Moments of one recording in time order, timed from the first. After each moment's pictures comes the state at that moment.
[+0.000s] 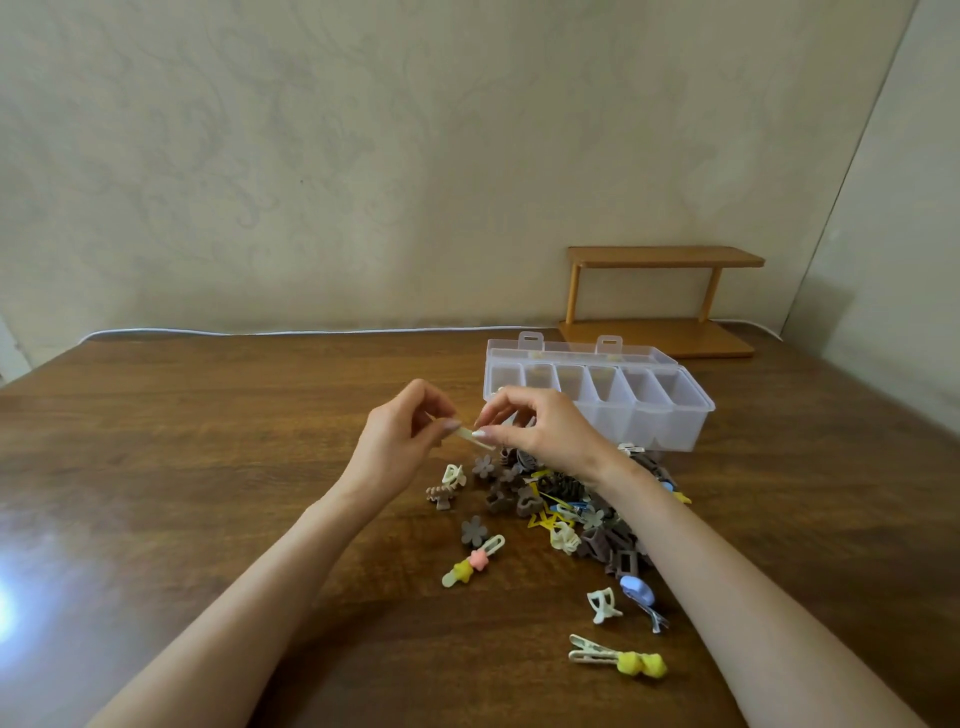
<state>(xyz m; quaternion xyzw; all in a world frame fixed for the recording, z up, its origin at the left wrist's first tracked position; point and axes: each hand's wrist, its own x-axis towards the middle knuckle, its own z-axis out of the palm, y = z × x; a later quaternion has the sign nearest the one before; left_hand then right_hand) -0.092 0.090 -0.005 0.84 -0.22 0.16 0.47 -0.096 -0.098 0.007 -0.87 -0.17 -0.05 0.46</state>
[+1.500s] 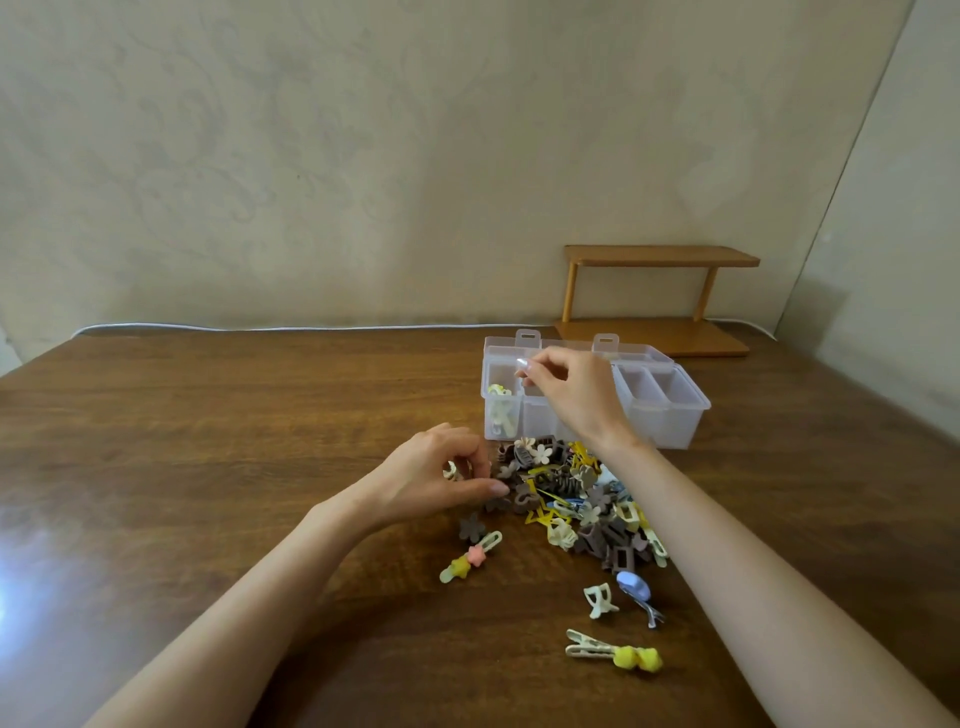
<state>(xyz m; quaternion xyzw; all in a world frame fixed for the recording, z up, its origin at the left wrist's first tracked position) -0.103 0.081 -0.004 0.87 -0.37 0.00 0.32 -0.068 -0.118 0.010 -0.87 -0.07 -0.25 0.43</state>
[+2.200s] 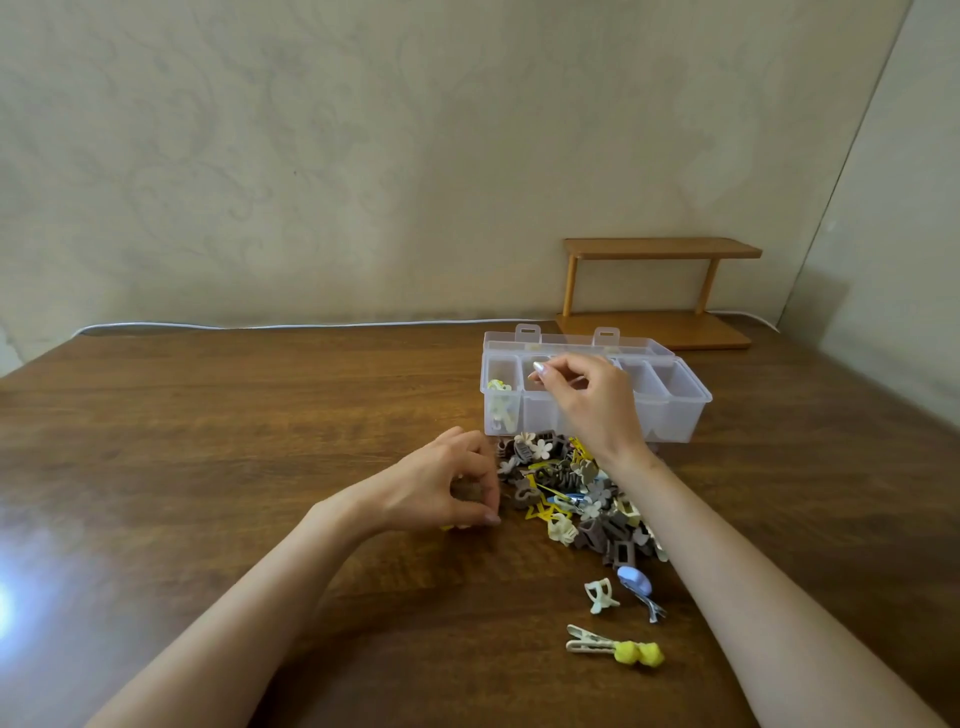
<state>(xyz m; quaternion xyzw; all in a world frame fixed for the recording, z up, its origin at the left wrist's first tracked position) -0.107 0.079 -0.004 0.87 -0.42 -0.06 0.26 -0.085 -0.125 -0.002 -0.83 -0.08 -0.31 0.46</state>
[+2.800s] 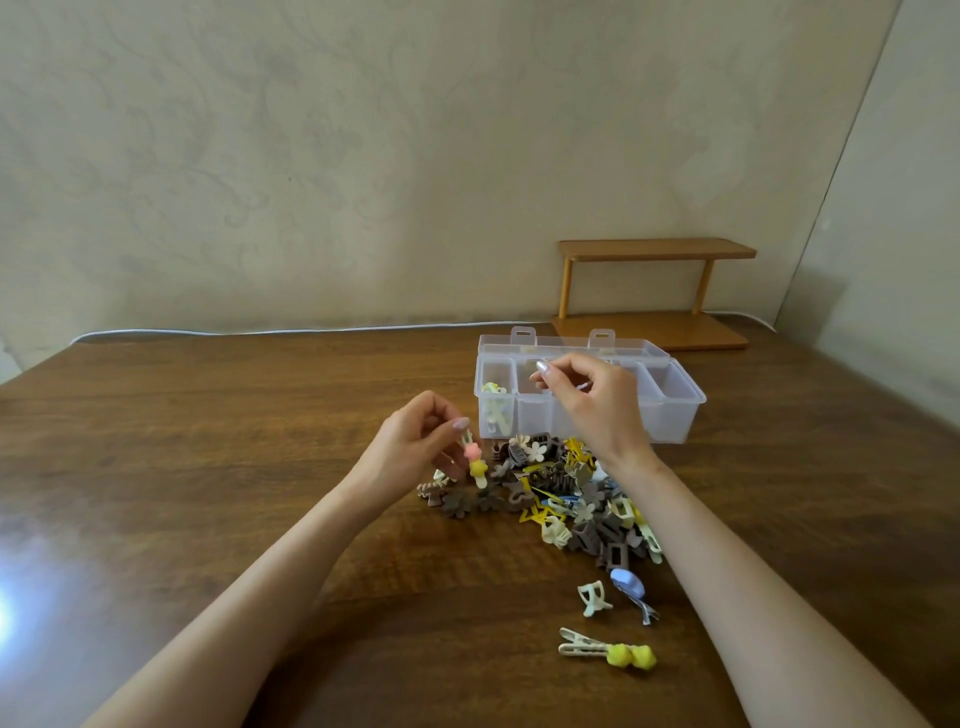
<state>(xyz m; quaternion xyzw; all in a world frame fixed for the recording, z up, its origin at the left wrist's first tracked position) -0.100 0.077 -0.005 0.77 -0.20 -0.02 0.60 -0.094 -0.131 0.002 -0.81 -0.08 -0.30 0.50</state>
